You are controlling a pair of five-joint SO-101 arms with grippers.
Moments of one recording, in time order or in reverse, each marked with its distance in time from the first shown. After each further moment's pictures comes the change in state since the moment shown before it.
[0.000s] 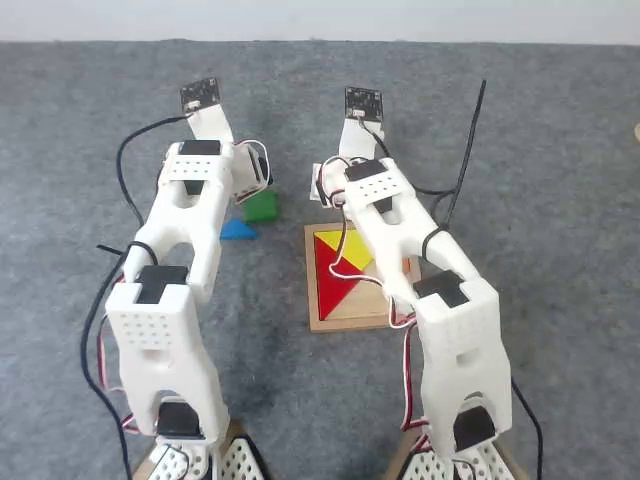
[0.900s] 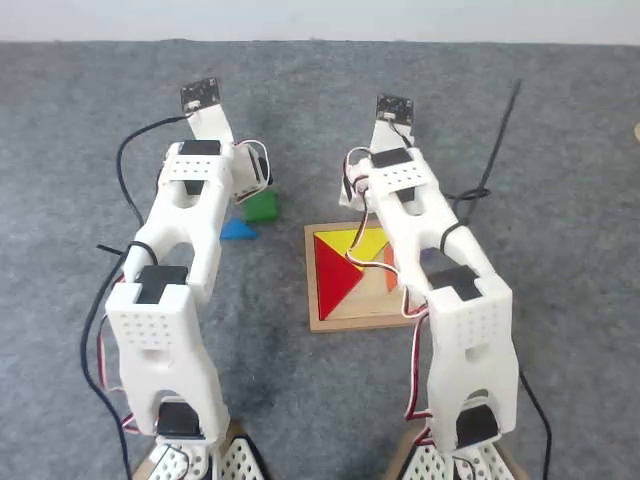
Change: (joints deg) left arm 0.0 0.0 0.0 0.0 0.0; right arm 5.3 -1.8 -2.3 16.5 0.1
